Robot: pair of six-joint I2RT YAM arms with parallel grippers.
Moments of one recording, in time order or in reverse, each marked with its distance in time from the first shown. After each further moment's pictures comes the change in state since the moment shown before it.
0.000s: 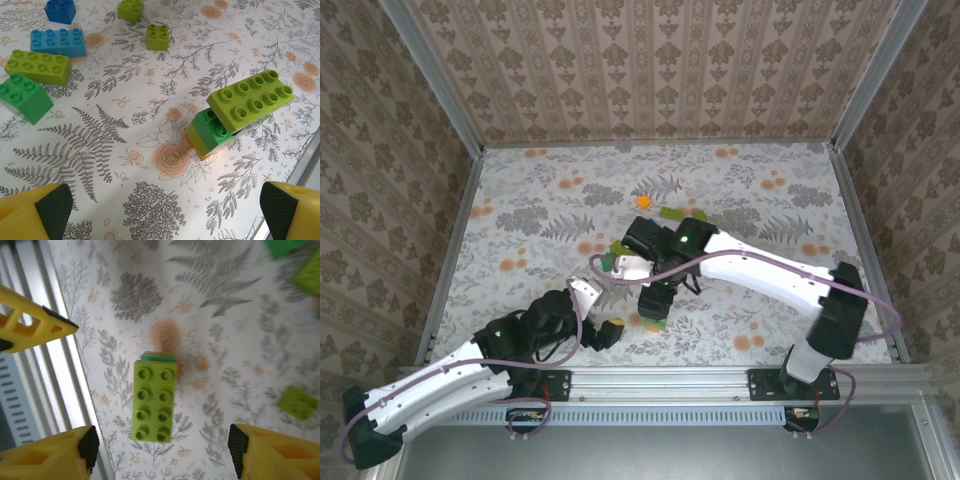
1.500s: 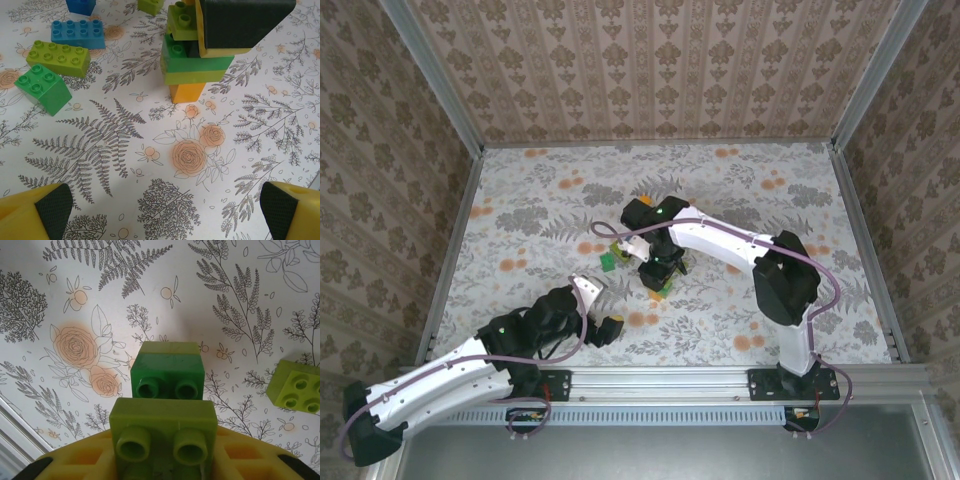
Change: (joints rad) left arm 0.001 0.050 0.019 -0.015 -0.061 -0.019; right arm -0.182 0.359 0.134 -0.063 -0.024 0.123
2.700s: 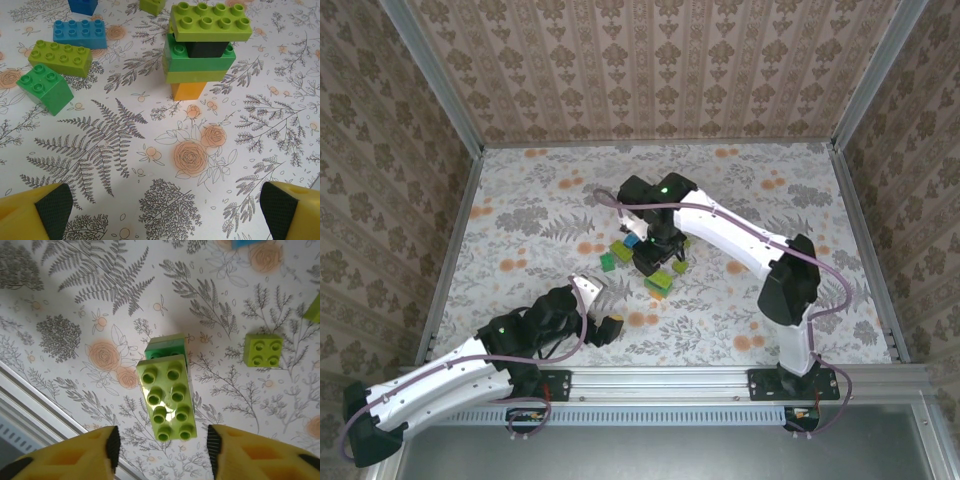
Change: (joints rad) left arm 0.006 0.000 0.000 0.000 0.000 0.000; right arm -0.005 -0.018 0.260 -0.204 0.030 0.214
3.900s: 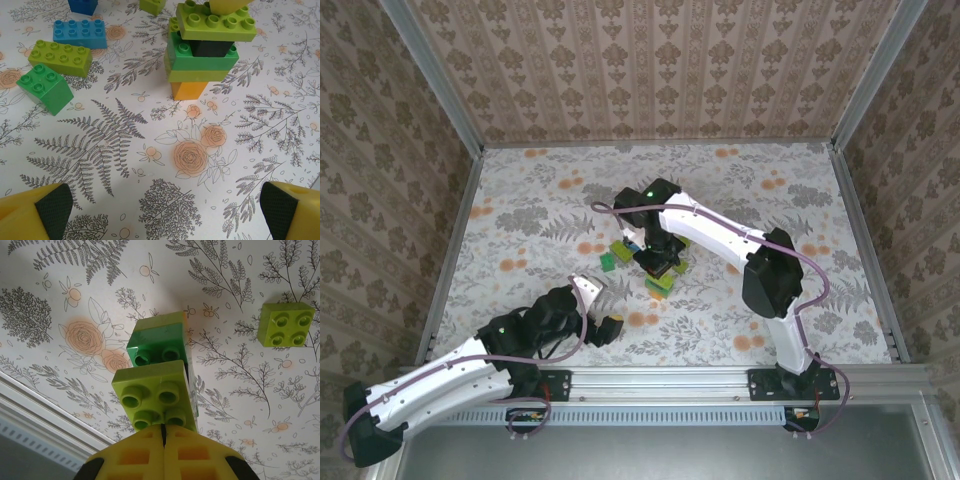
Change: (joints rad) left arm 0.000 0.000 0.000 0.000 0.000 0.000; right arm 0.000 0.129 0.016 -0.093 -0.001 0.026
